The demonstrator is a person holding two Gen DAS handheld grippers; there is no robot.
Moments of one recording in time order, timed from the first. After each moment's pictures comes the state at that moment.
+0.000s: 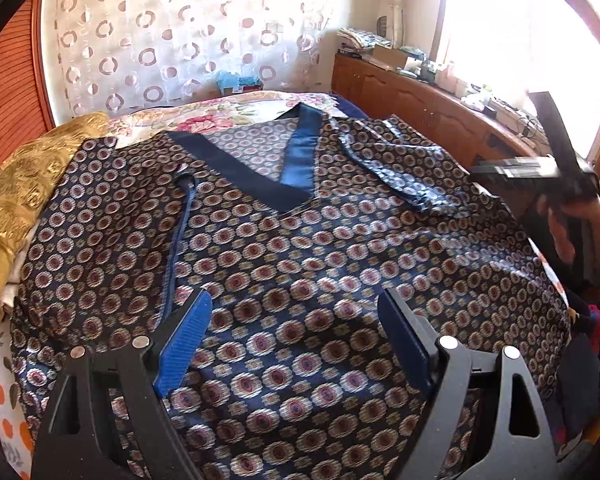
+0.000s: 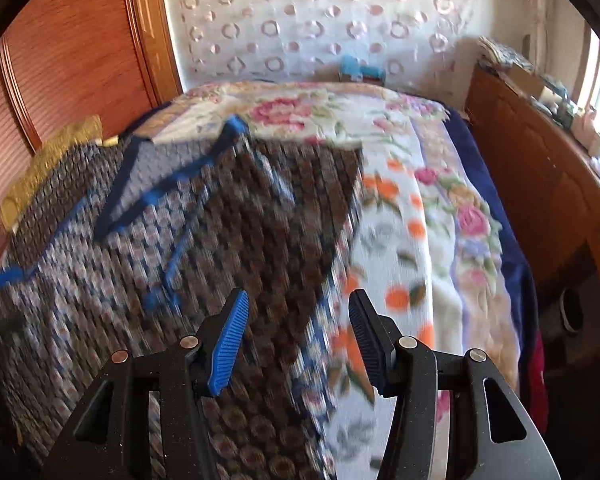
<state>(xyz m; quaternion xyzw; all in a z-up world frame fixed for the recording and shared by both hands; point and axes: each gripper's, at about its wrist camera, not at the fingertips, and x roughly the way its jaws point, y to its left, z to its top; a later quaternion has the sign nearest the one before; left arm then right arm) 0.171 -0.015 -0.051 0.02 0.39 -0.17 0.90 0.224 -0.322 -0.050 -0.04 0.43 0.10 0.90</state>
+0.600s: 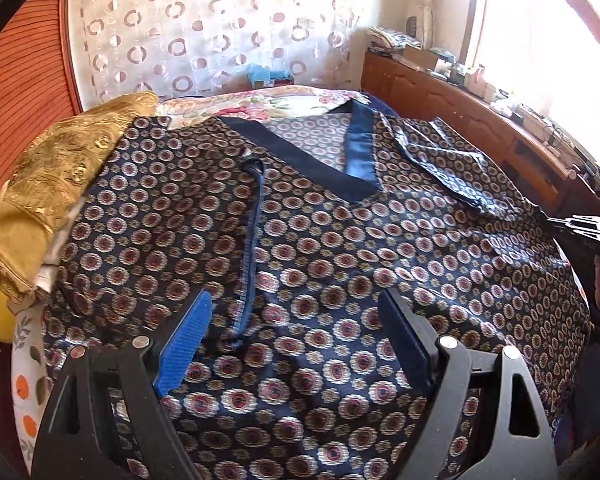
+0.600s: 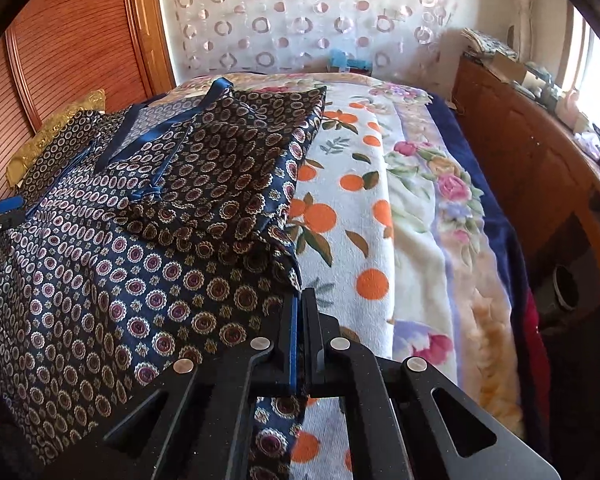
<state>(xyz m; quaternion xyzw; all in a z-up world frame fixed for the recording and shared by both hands) 0.182 0.029 -0.055 0.01 0.40 -0.12 0.91 0.151 -0.360 -0.060 -0.03 0.42 0.09 0.90</state>
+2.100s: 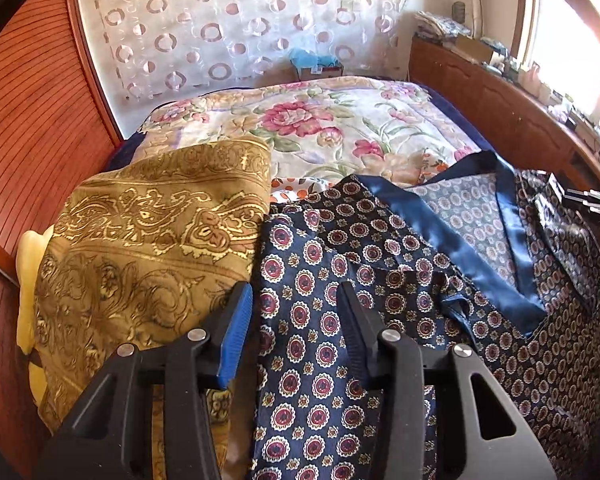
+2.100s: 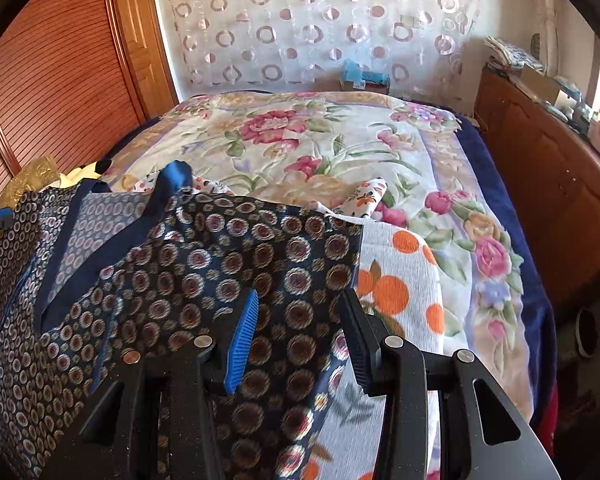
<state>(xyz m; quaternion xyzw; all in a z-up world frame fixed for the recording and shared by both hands) 0.358 0.123 -0.036 0.05 0.44 -0.06 0.89 0.361 -0.327 -0.065 -0.02 0.42 0.11 0.90</state>
